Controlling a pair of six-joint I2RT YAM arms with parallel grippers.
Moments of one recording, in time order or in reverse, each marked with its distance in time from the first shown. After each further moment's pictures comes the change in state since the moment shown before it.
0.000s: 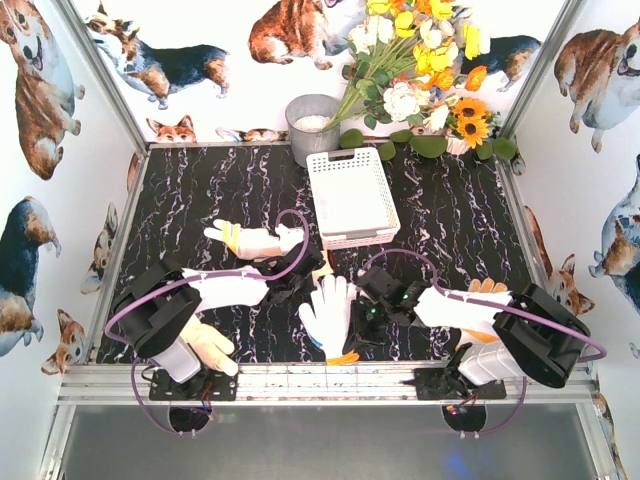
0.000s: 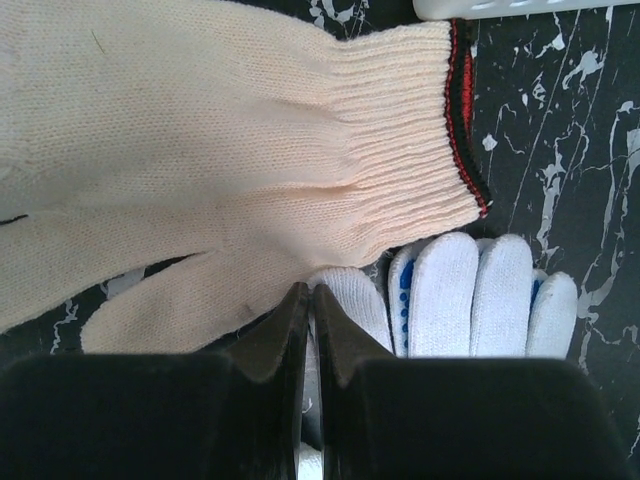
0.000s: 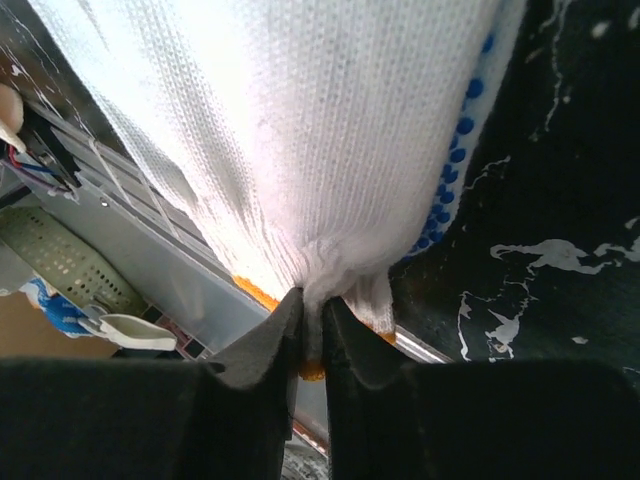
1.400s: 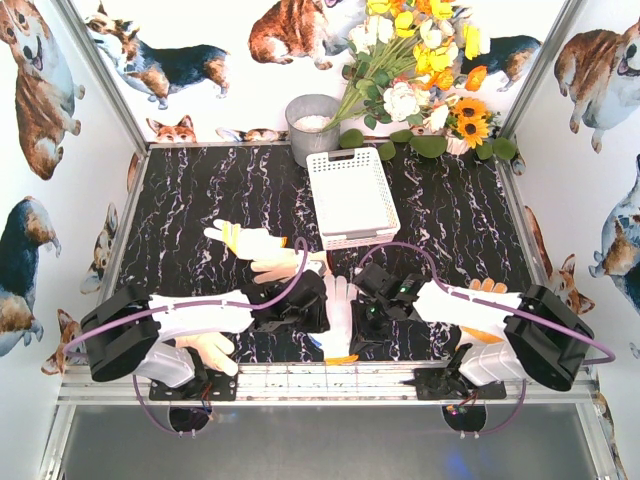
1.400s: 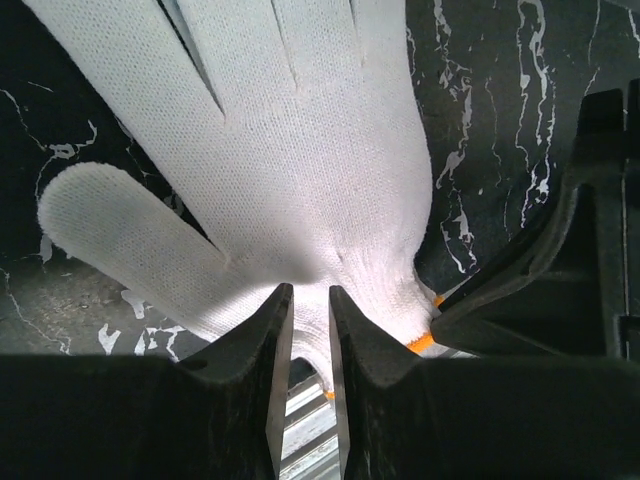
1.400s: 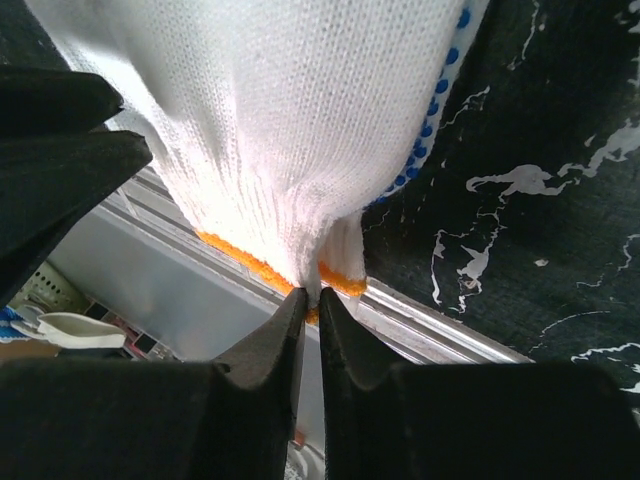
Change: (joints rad) left arm -0.220 -0.224 -0.092 -0.113 0.290 -0.045; right arm 0.026 -0.032 0.115 -0.252 0.074 -0.115
